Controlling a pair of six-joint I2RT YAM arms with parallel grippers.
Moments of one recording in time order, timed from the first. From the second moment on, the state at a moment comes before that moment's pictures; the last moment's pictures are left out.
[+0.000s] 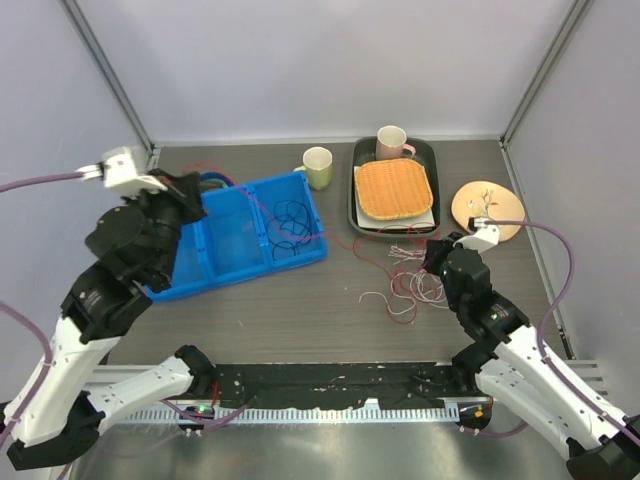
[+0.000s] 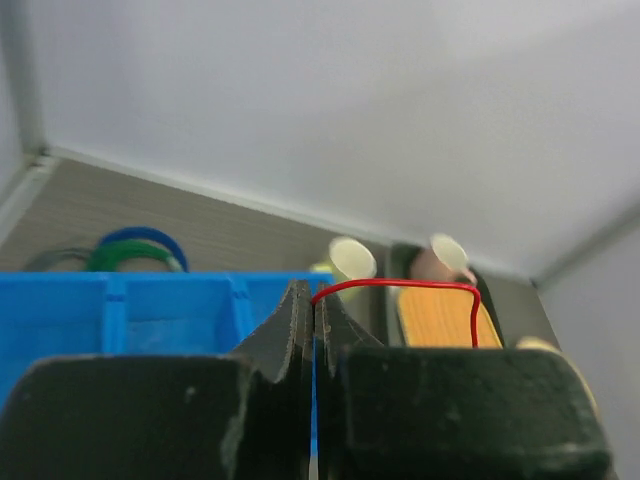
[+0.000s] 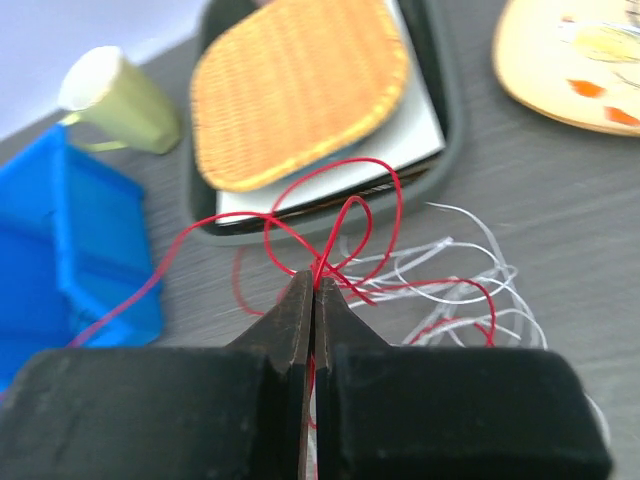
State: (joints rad) left arm -0.76 0.84 1.43 -0.51 -0.84 -0.36; right arm 0.55 0.63 0.51 -0.26 0.60 0.63
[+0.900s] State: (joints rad) left arm -0.76 1.32 0.73 -0.02 0.21 -0.38; right arm 0.55 0.72 0.44 0.24 -0.32 0.46
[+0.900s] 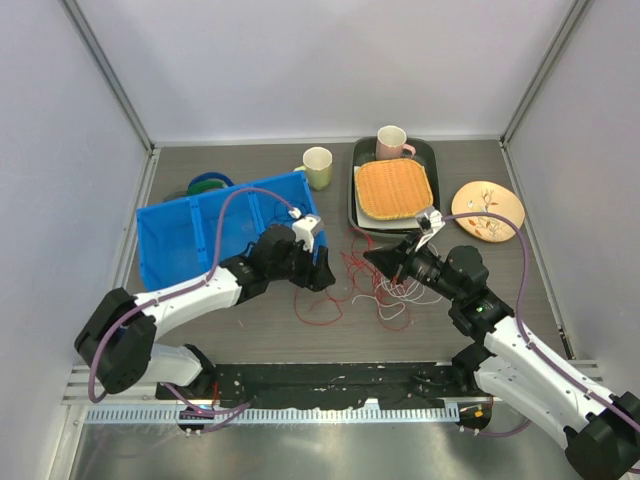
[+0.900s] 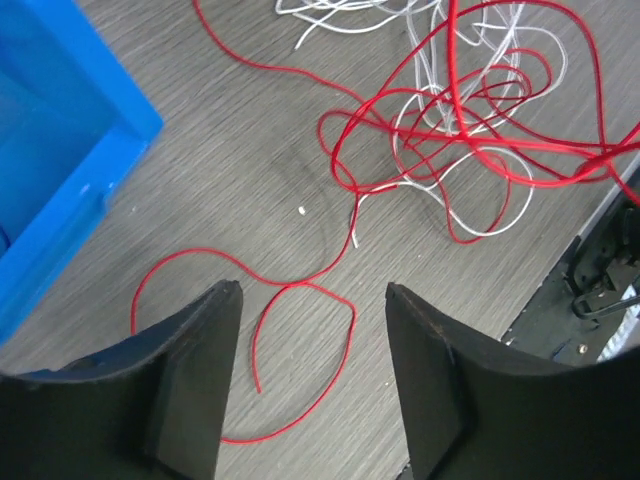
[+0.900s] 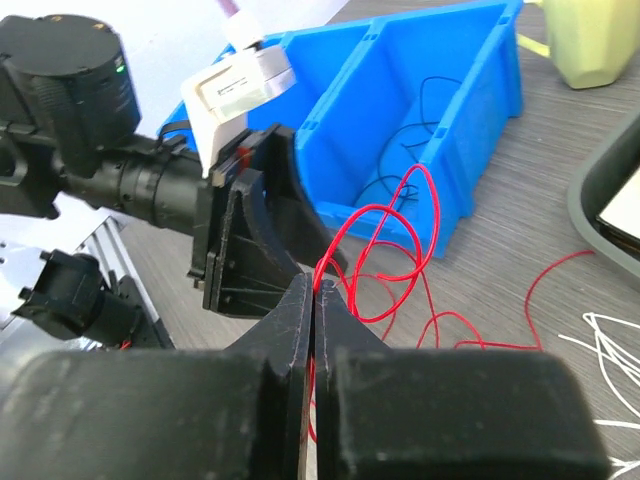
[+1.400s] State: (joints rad) left arm -0.77 1.47 0.79 0.23 0.24 -0.34; right arm 0.55 0.67 0.44 0.25 -0.41 0.46
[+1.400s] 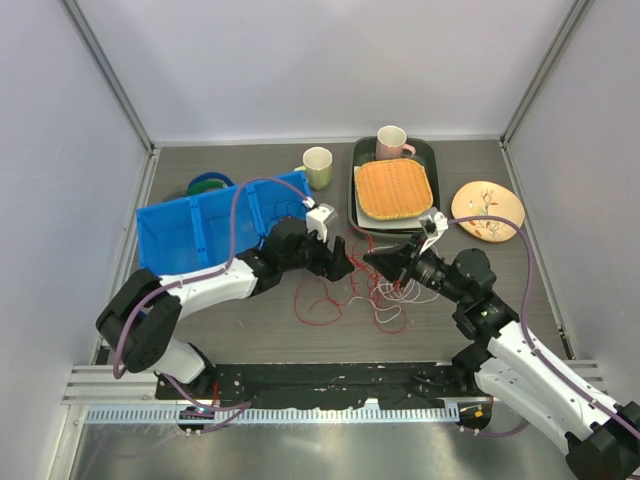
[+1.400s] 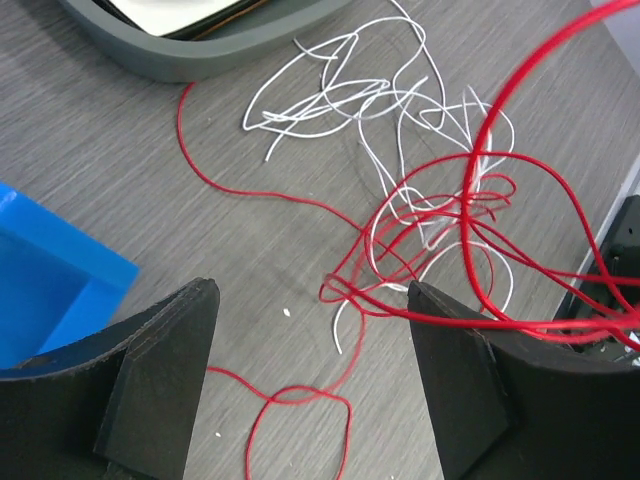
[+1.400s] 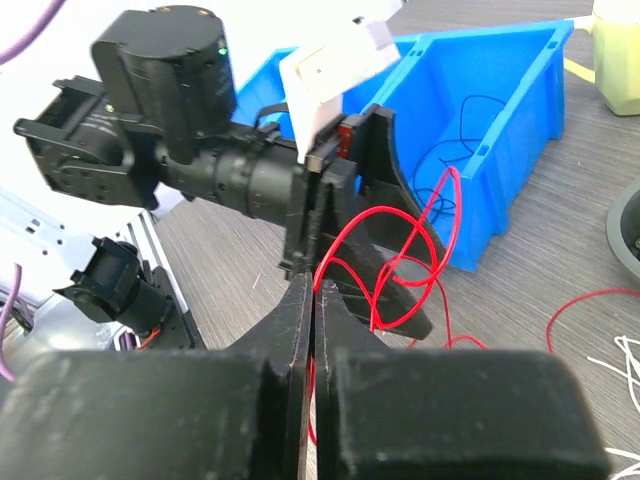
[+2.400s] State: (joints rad) left arm -0.84 1.67 0.83 0.56 0.22 -0.49; right arm 0.55 0.60 0.44 0.27 -0.39 0.54
